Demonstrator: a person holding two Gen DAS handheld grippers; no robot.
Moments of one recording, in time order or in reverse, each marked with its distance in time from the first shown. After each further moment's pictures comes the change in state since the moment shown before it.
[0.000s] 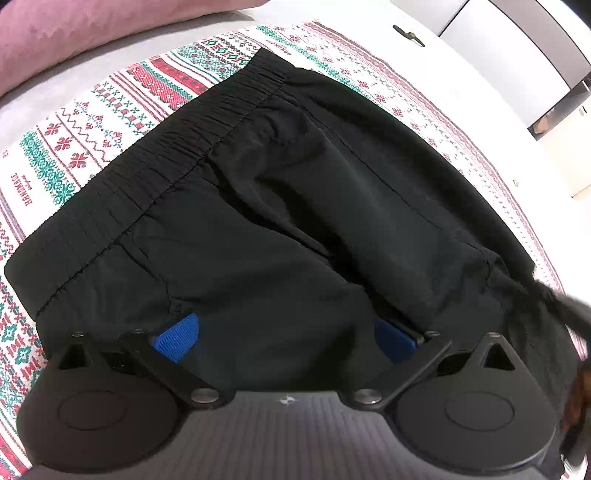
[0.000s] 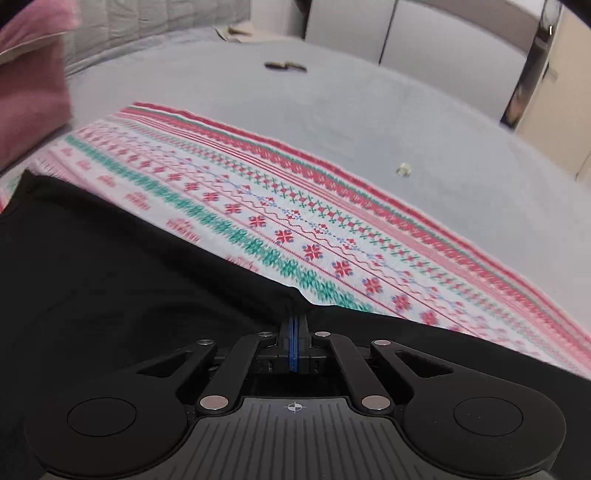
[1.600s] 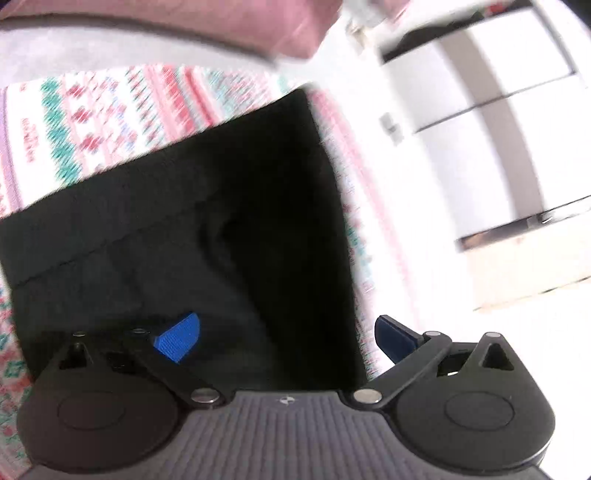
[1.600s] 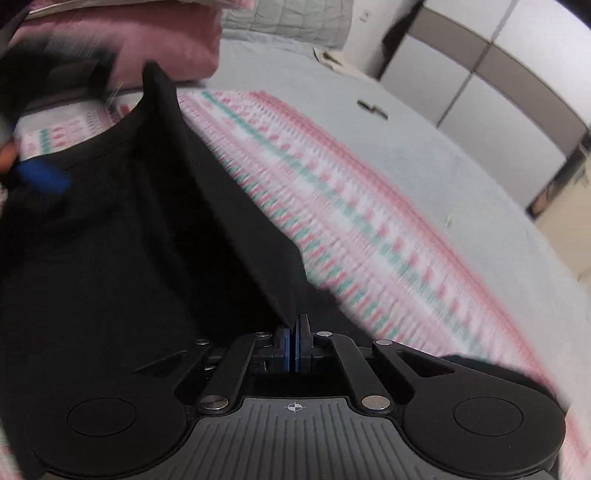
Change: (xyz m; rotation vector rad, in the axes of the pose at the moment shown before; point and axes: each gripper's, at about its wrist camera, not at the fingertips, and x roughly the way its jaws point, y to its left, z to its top) left arm -0.044 0.054 0.017 -0.353 -0.134 -0.381; right arm -0.102 0.115 -0.084 -0.271 -0.050 0.014
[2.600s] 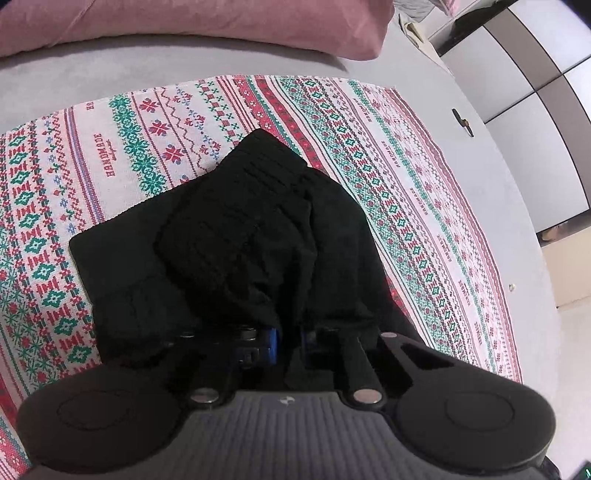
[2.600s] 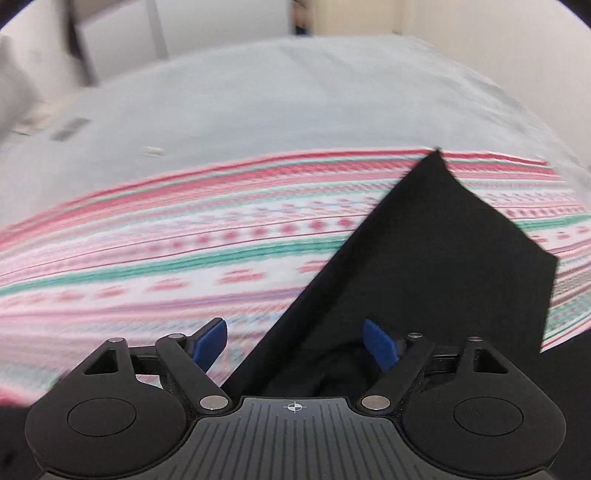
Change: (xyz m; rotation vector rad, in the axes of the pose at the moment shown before) left arm 0.004 0.009 -0.005 0.044 -0.004 0.326; right arm 0.060 -0.251 -0.062 0.954 0.241 -0.322
